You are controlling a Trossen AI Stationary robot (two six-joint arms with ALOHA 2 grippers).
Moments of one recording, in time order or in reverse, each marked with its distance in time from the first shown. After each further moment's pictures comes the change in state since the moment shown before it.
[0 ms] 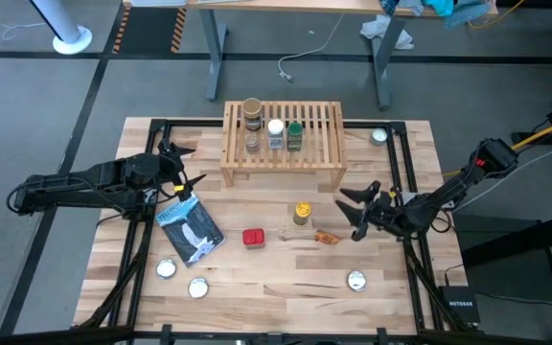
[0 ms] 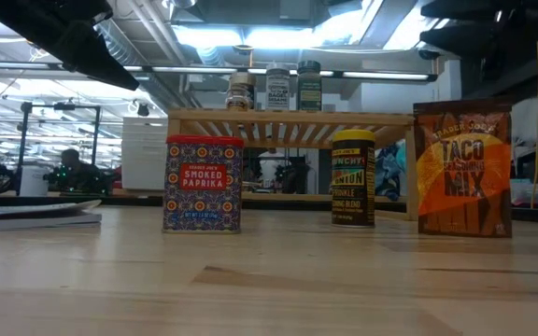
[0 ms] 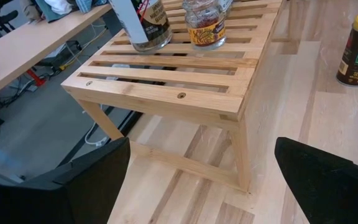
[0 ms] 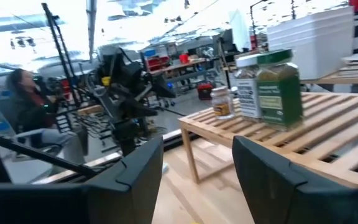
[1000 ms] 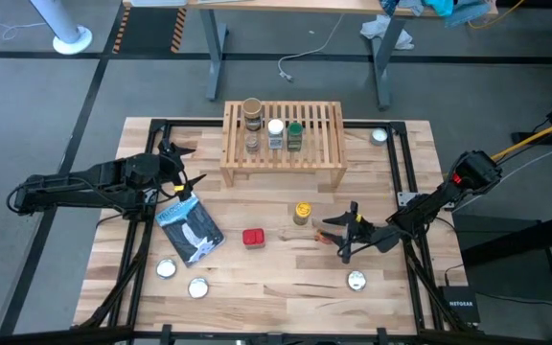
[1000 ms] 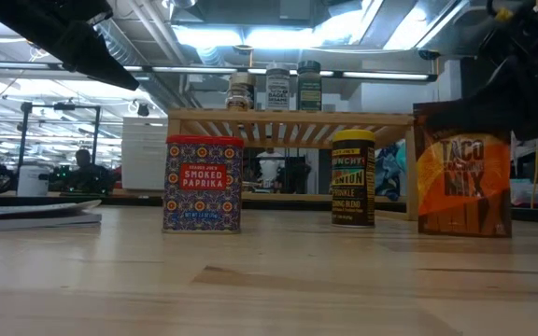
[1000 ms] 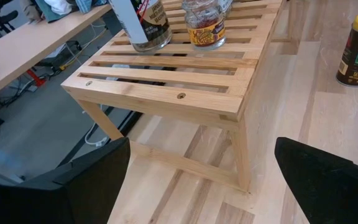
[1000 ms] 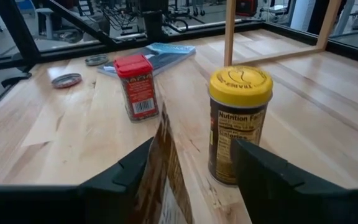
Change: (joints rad) left arm 0.000 0.000 0.000 0.000 0.000 0.000; right arm 0.000 0.377 0.001 -0.234 -0.222 0.336
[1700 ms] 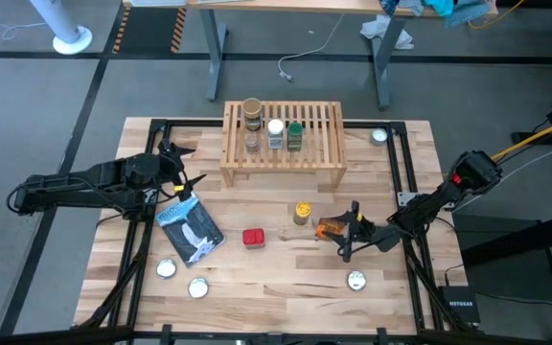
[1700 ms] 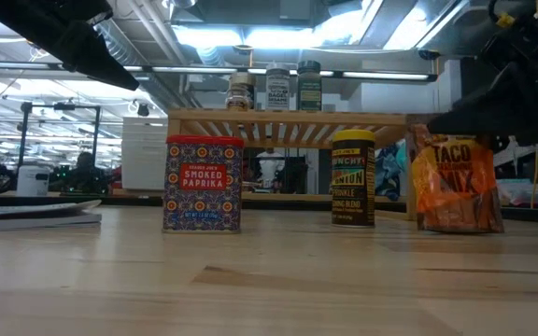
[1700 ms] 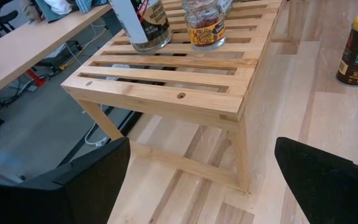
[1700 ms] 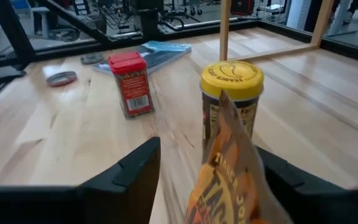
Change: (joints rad) left arm 0.000 0.000 0.000 0.000 0.000 0.000; right arm 0.000 0.000 -0.017 0.001 0.008 0.006
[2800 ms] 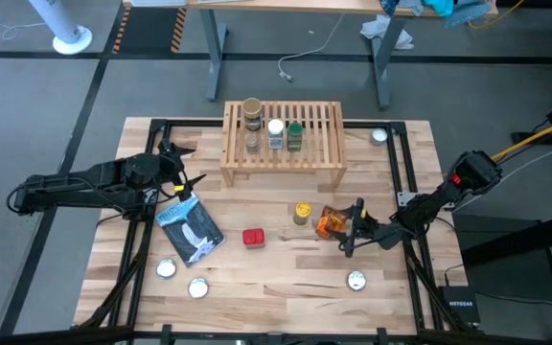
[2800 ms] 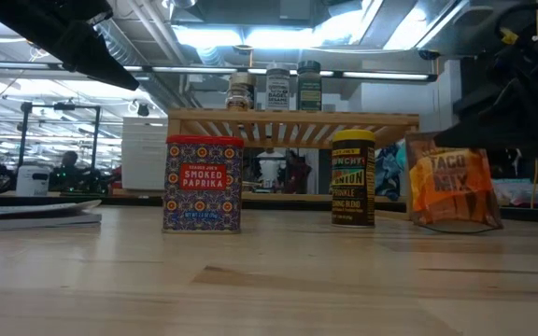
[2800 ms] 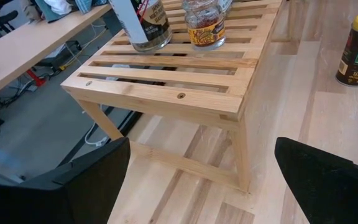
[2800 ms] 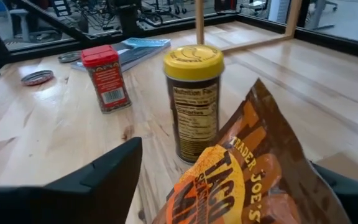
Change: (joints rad) left arm 0.000 0.000 0.000 0.000 0.000 0.000; right arm 0.000 0.001 -0.068 0.031 0.053 0.057
